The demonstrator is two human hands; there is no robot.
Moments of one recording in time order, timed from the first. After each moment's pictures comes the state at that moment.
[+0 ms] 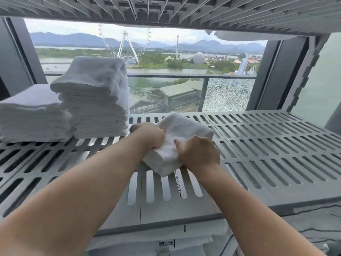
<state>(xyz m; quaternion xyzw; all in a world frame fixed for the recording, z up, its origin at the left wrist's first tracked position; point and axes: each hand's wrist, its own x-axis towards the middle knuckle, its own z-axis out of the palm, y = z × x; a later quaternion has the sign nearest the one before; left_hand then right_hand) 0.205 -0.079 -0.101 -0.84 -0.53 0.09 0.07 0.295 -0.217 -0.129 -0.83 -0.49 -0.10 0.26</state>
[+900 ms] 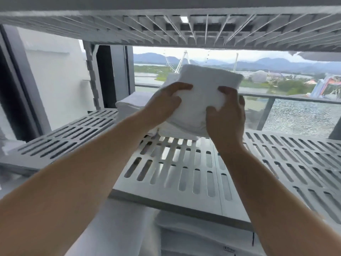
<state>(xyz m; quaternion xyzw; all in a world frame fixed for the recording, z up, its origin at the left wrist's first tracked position) -0.018 -0.133 -0.001 -0.73 -0.38 -0.46 -0.32 0.137 -0.187 -0.033 -0.59 -0.51 -0.04 0.63</state>
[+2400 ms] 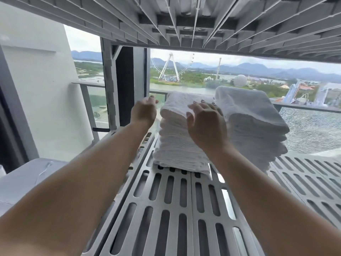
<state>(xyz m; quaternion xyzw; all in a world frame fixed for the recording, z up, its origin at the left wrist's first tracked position) -0.217 0.161 -0.027 -0.61 -0.50 -0.55 -0.27 -0.049 0.068 -0.037 -0.61 -0.65 -0.28 0.37</state>
